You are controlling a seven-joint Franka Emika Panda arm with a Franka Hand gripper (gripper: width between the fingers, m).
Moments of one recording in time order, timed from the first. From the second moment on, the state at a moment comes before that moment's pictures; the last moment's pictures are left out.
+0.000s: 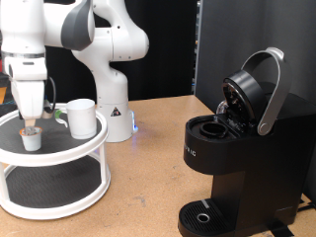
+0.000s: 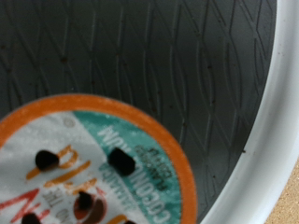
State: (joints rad) arm -0.05 -0.39 -0.63 -2.67 -0.41 2.47 -1.34
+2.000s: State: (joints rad) arm -0.04 -0.31 -0.65 -2.67 -0.32 2.51 -1.40
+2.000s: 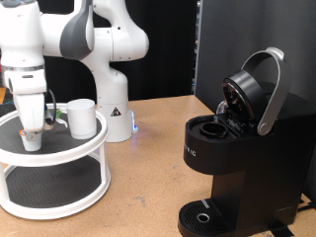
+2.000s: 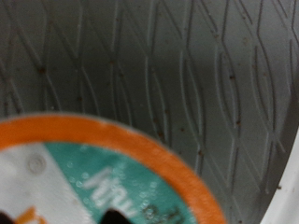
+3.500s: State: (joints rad) arm 0.04 -0.49 -0.53 -2.57 0.01 2.22 -1.23
